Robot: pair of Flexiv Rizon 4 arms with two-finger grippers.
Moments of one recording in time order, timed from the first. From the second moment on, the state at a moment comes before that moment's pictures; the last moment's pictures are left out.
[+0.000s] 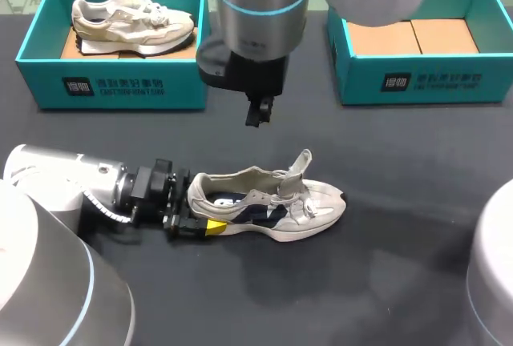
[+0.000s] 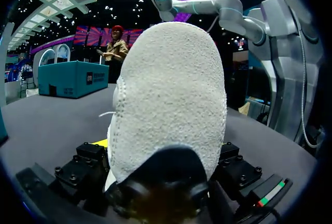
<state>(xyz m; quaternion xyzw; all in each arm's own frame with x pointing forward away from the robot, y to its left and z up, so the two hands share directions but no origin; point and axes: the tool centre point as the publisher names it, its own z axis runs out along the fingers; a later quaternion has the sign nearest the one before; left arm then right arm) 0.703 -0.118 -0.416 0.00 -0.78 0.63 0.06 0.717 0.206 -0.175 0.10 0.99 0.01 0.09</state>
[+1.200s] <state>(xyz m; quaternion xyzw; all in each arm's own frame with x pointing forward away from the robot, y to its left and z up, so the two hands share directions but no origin) 0.703 -0.118 -0.416 0.00 -0.78 0.63 0.06 0.698 0.267 -0.277 -0.03 1.00 0.03 -0.03</state>
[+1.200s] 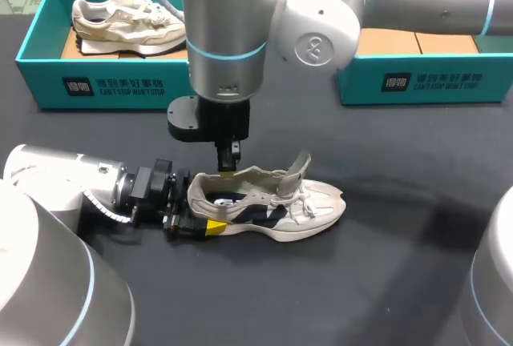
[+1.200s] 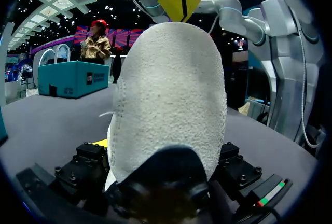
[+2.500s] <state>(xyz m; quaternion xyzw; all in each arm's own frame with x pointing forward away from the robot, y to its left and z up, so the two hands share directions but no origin) 0.703 -0.118 -0.416 0.00 -0.78 0.63 0.06 0.715 0.255 -0.369 -0.04 1.00 0.06 -0.03</state>
